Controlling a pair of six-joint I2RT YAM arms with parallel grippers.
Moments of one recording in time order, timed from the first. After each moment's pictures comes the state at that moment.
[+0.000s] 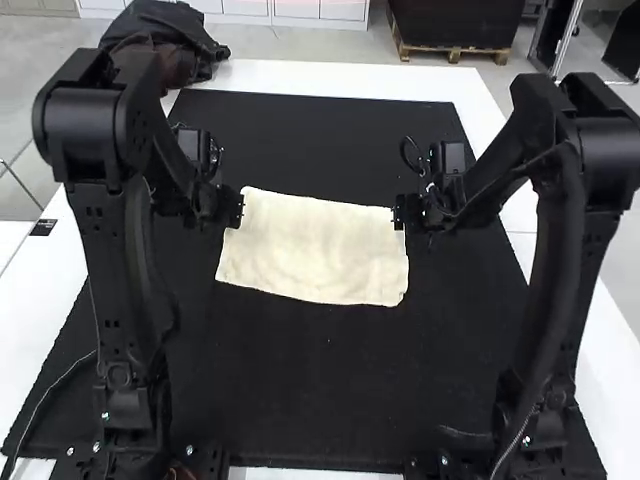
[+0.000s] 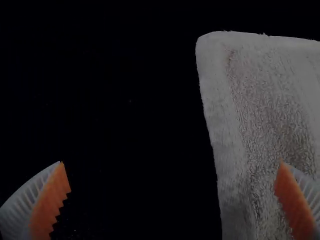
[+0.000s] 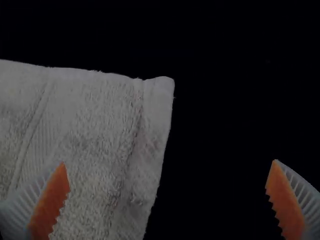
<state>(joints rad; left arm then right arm) 0.05 1.90 0.83 0.39 0.04 0.15 0.19 1.92 0.85 0.35 -0.02 0.01</state>
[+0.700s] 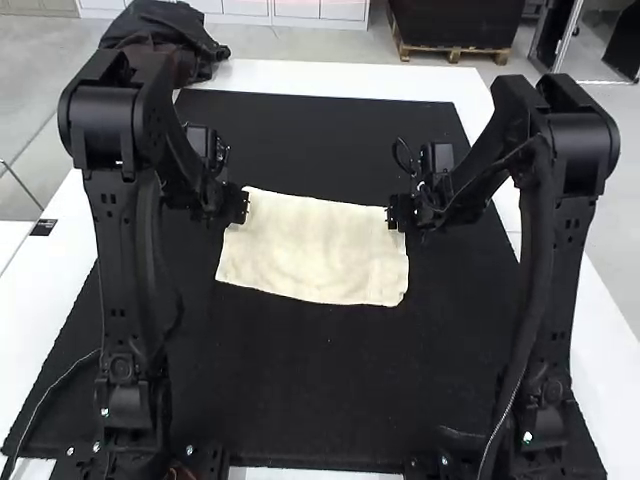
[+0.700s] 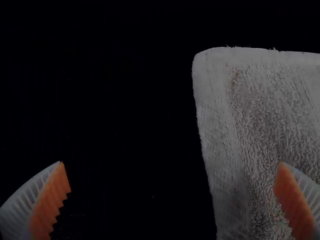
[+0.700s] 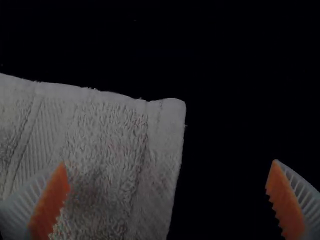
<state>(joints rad) 0.04 2.02 0.95 0.37 0.05 0.15 0.21 2.04 0.95 0.35 -0.01 0.01</state>
